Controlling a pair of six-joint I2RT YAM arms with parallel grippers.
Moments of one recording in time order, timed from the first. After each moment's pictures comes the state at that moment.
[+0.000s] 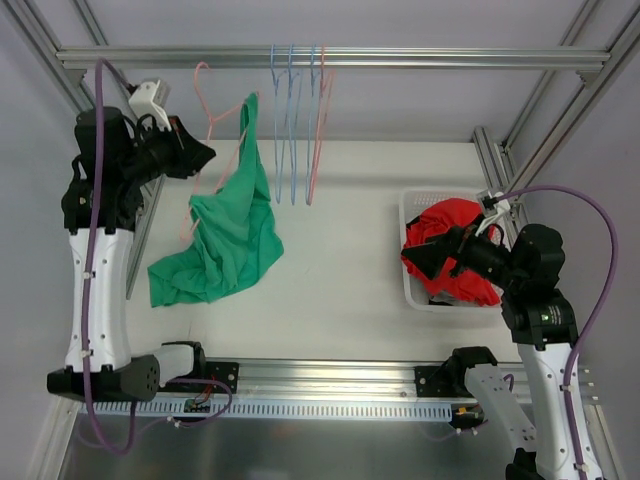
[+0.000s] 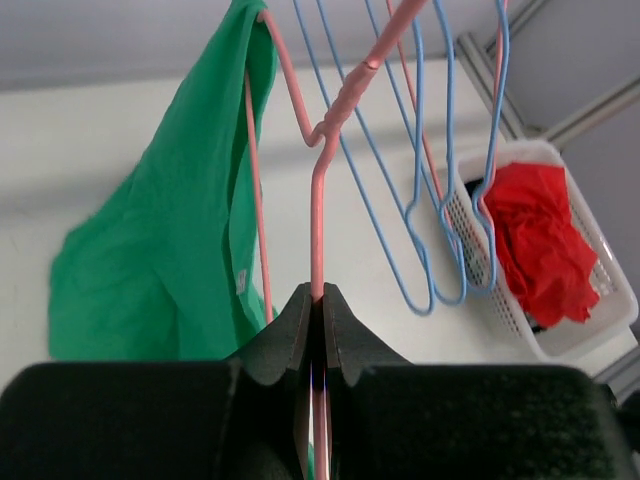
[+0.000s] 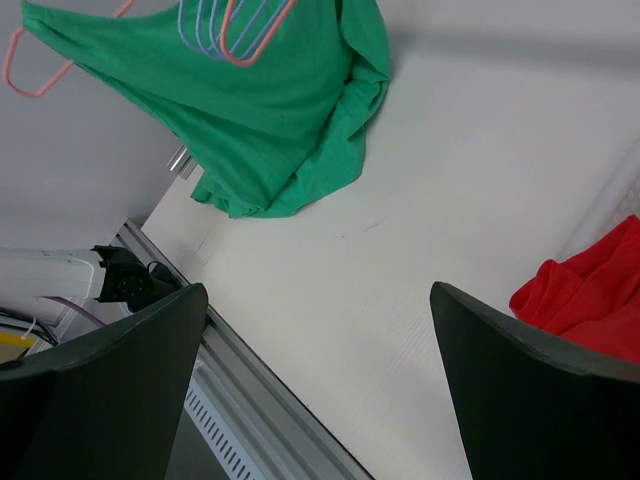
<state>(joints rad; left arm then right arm) 0.04 1.24 1.72 -0.78 0.53 -0.20 0.11 0.62 0.95 -0.59 -0.71 0.35</state>
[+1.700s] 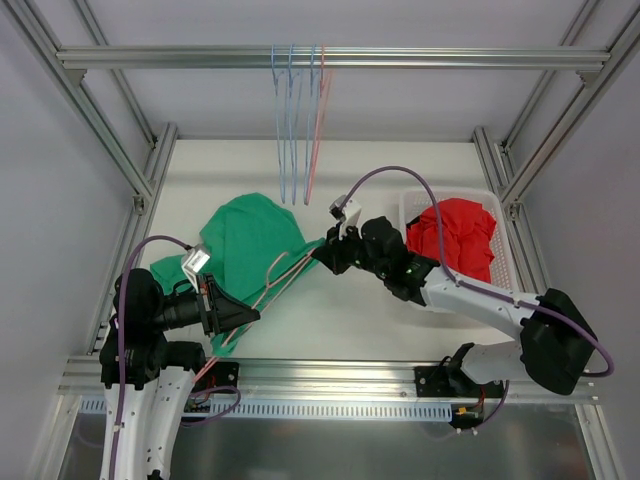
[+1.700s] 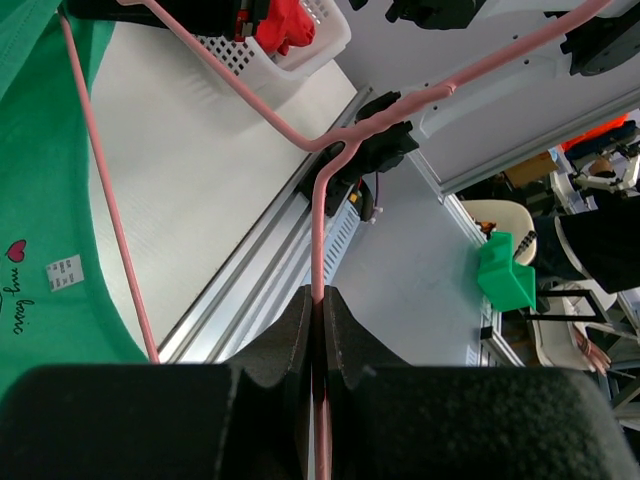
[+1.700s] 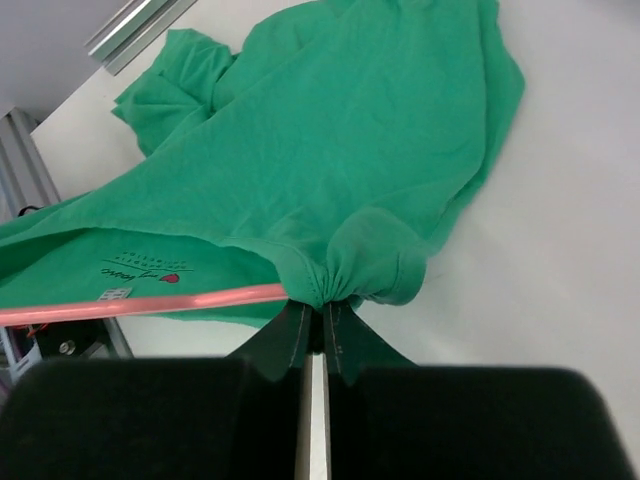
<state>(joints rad) -0.03 0.27 0.66 -0.72 1.17 -0.49 0.88 1.32 0.79 0.20 -0.15 0.28</state>
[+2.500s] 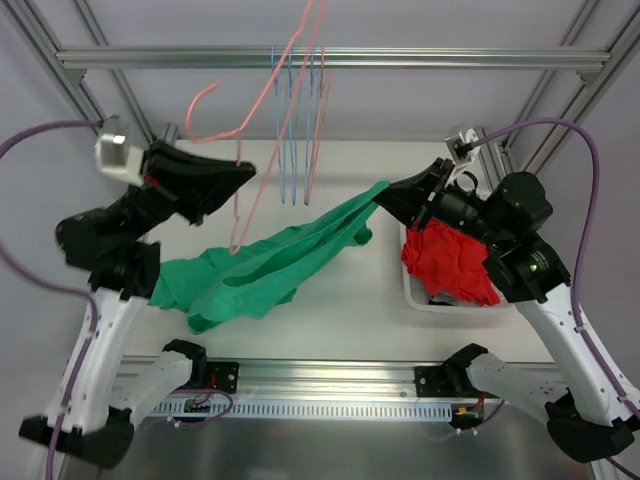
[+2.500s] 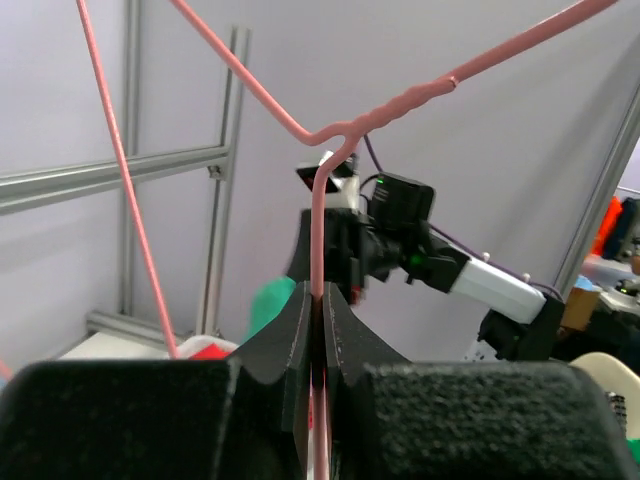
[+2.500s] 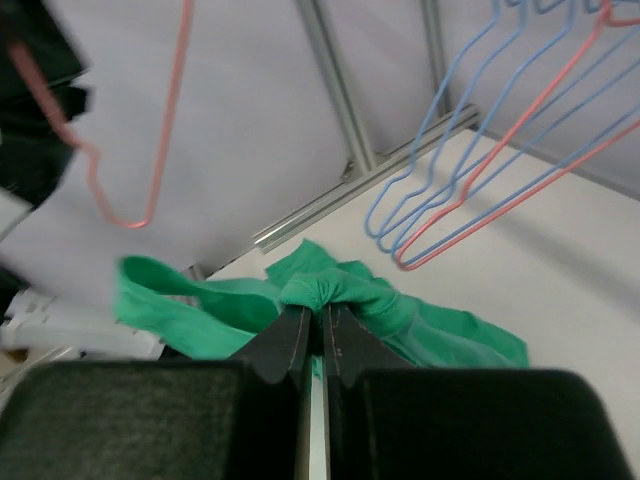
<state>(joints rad) -0.17 0.76 1.16 0.45 0.86 -0.93 0.56 0.96 1.29 -0.22 -0.45 0.36</state>
